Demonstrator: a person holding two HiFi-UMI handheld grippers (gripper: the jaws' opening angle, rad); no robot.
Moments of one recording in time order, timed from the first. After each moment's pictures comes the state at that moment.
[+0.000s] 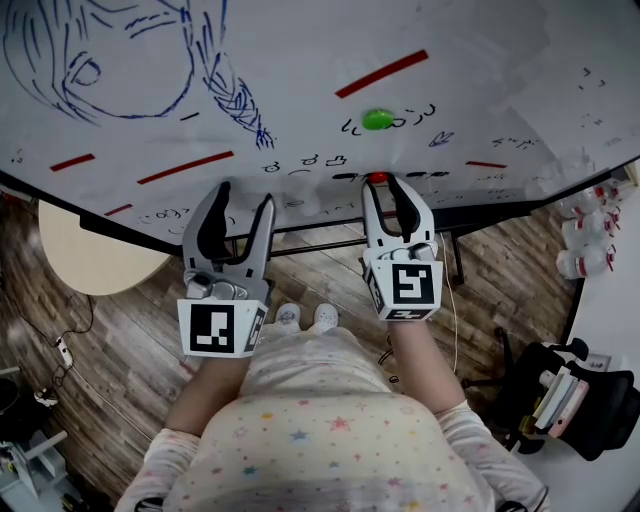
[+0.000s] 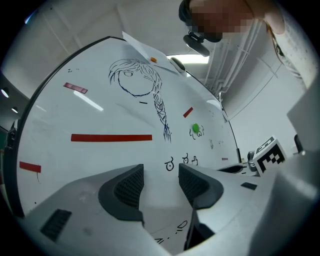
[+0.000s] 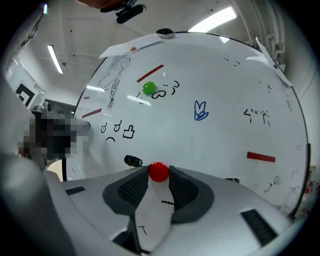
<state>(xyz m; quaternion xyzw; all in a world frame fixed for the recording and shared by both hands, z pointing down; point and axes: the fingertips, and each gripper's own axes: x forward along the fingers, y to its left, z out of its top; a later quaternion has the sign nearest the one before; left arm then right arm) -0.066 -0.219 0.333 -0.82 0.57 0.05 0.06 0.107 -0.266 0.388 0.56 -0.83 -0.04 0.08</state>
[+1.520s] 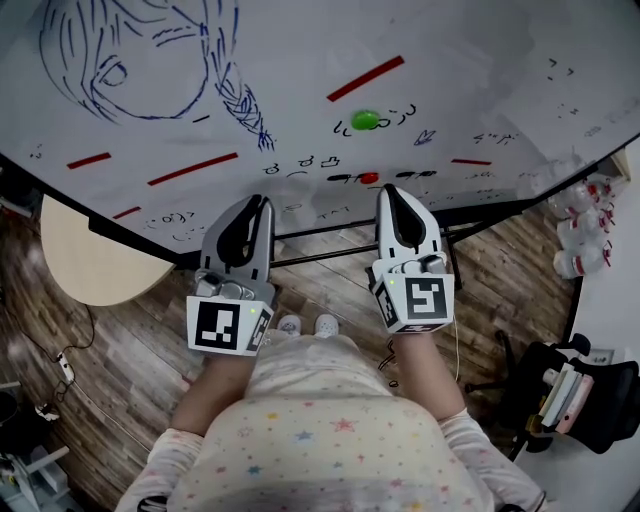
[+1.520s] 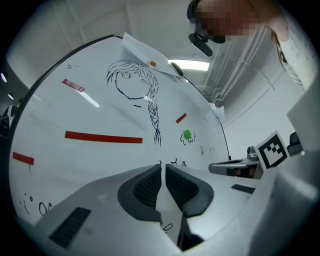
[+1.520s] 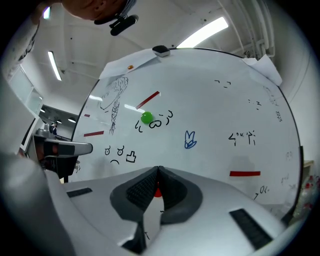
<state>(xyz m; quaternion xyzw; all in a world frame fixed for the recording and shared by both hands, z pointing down) -0.051 -0.206 0.329 -0.84 0.53 0.08 0.04 0.119 -0.234 0.344 0.57 -0.82 -0.05 0.02</state>
